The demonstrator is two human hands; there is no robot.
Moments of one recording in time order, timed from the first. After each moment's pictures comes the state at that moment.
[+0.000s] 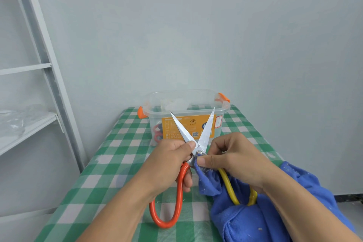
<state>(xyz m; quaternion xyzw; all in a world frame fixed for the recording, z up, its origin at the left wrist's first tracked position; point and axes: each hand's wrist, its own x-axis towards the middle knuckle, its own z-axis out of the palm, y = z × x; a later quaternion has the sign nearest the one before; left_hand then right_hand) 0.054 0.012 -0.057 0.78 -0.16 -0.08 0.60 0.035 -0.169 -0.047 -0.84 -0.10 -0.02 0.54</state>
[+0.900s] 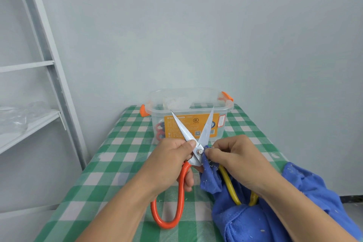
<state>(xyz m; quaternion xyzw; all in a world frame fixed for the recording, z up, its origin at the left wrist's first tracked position) 0.055 0.014 -0.061 0.78 -0.15 -0.07 0.60 0.038 -0.166 -0.059 -0.85 -0.10 -0.08 0.51</state>
